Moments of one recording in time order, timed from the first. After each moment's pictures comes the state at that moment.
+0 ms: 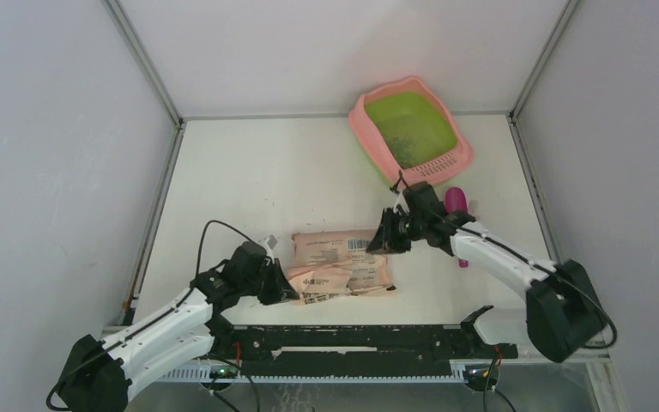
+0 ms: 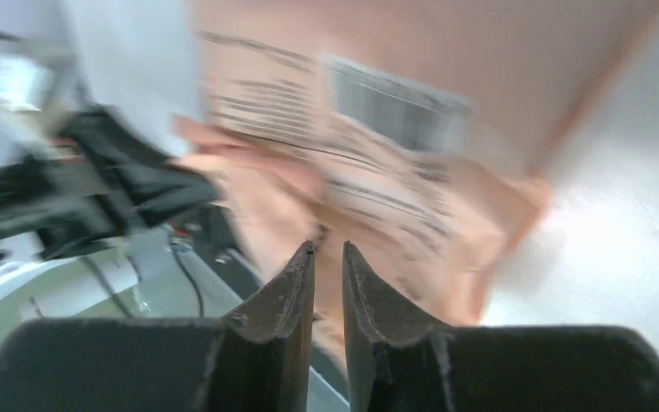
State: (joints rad) left arm -0.63 0.76 0.28 -0.41 0.28 -0.89; right arm 0.53 1.35 0.69 -0.34 -0.49 0.70
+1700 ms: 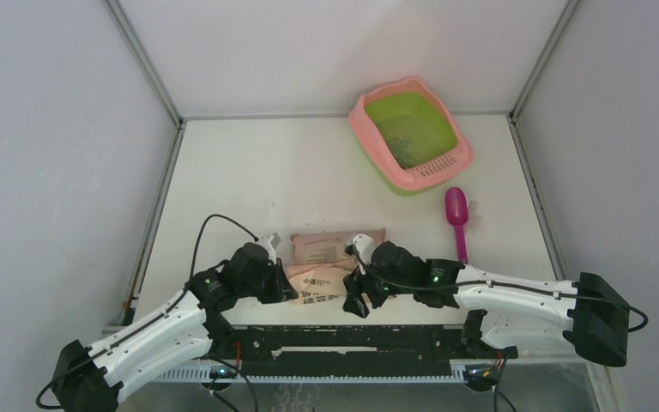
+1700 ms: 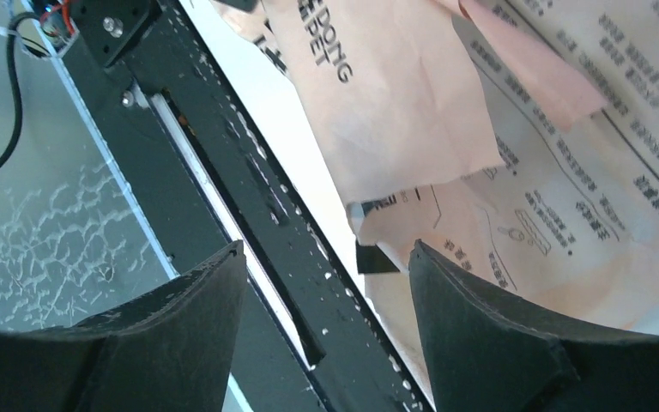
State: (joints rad) left arm -0.75 0.70 0.36 -0.52 0.16 -0.81; right arm 1.13 1.08 0.60 -0.28 -0.14 0.40
